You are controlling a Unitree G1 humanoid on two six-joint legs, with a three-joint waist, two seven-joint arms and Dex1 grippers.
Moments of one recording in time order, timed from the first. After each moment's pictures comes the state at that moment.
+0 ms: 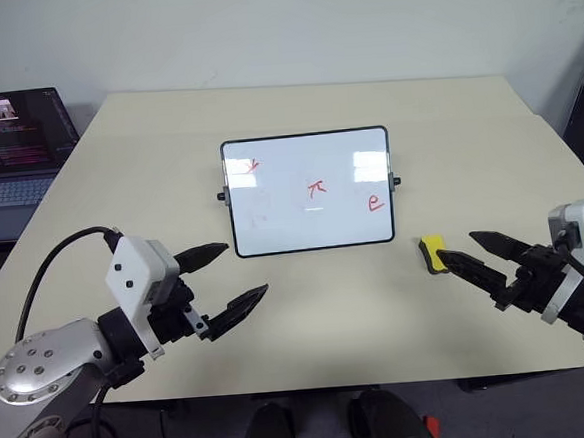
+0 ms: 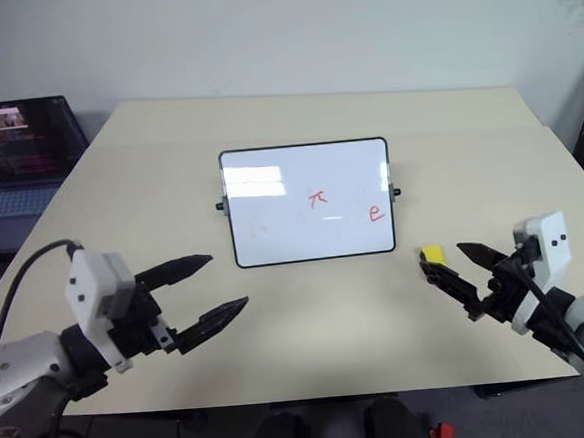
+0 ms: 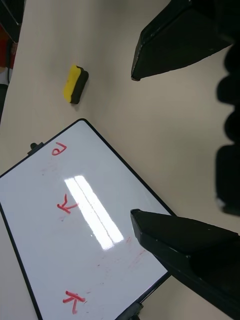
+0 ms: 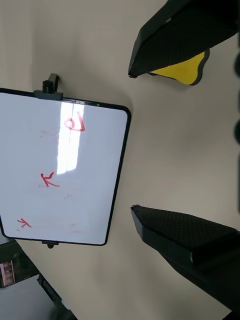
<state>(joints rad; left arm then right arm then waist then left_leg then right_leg) 0.16 0.82 0.46 -0.87 -0.85 0.76 -0.59 0.15 -0.76 -0.57 -0.78 1.31 0.96 0.16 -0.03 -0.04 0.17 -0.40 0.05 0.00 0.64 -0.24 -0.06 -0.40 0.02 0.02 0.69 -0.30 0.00</state>
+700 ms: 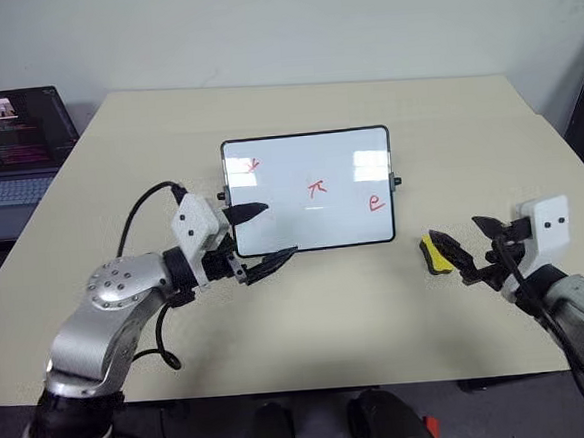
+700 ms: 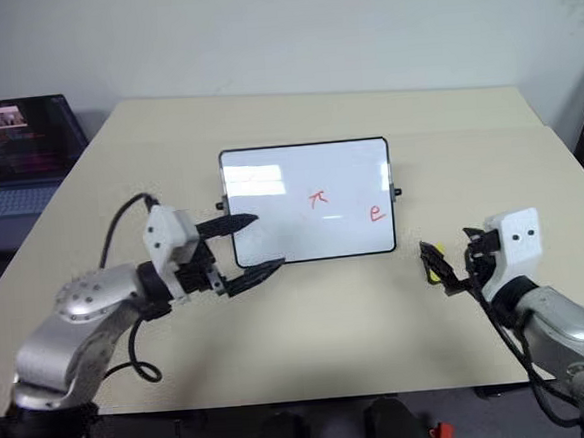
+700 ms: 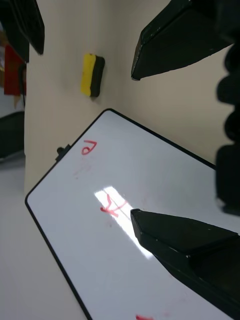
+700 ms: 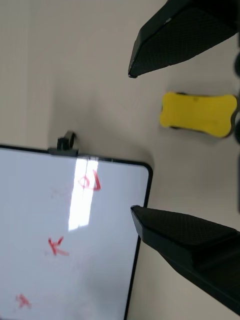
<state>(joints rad) -0.29 0.72 0.00 -0.35 -0.50 0.38 -0.86 0.04 -0.61 -0.27 -0.76 0.88 0.87 -0.09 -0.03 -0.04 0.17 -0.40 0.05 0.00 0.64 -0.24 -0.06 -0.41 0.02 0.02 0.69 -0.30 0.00</state>
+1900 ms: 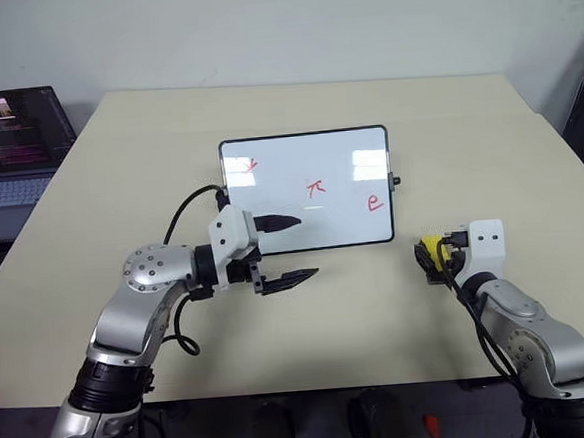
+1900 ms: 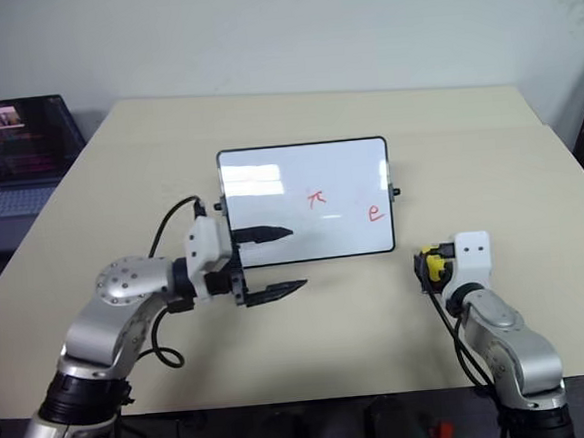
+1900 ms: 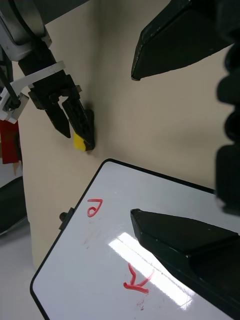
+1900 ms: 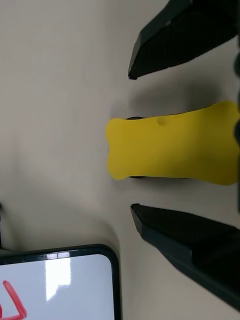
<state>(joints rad) -0.36 0.64 -0.09 -0.23 -0.38 0.25 -1.05 -0.07 -0.31 -0.10 -0.41 0.41 0.78 -0.04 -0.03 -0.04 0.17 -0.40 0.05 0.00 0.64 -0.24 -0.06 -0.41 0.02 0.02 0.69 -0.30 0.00</state>
